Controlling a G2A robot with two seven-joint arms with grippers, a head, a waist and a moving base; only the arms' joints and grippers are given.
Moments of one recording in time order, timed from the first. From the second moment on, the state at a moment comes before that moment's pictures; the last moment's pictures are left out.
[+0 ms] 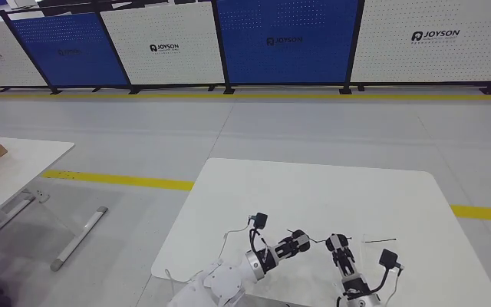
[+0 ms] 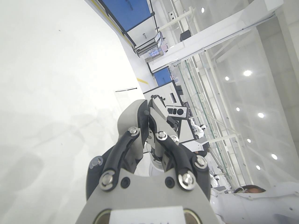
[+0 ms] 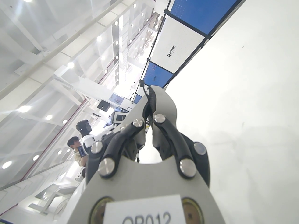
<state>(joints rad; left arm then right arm) 1.42 -1.23 -0.95 -1.53 -0.02 -0.34 -0.26 -1.69 -1.25 1.14 -1.64 -0.27 -0.34 -0.16</state>
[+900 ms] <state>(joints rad) 1.42 -1.23 -0.93 -1.54 0.01 -0.34 -0.24 -1.68 -1.23 1.12 -1.63 -0.24 -0.34 -0.18</state>
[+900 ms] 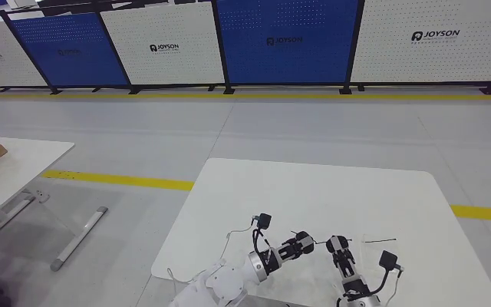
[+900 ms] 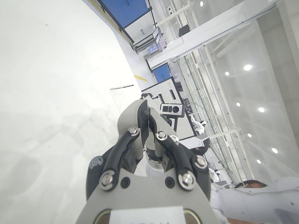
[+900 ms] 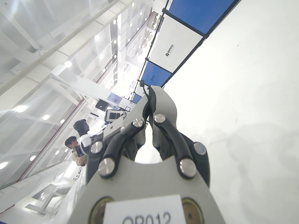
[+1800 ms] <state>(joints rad) 1.42 -1.22 -0.92 -1.56 0.06 -0.32 -0.19 -1.68 -1.23 1.11 -1.62 -0.26 -0.34 -0.19</state>
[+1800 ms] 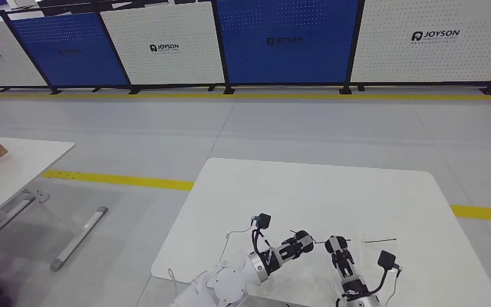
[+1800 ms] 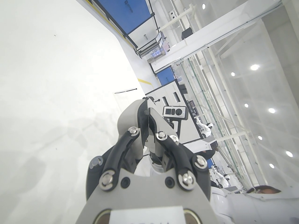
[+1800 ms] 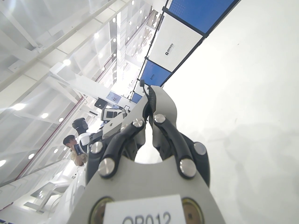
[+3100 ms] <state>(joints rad) 1.42 -1.23 -0.91 -1.55 0.09 -0.29 -0.13 -1.67 -1.22 1.12 -1.61 -0.25 -0.34 -0.17</state>
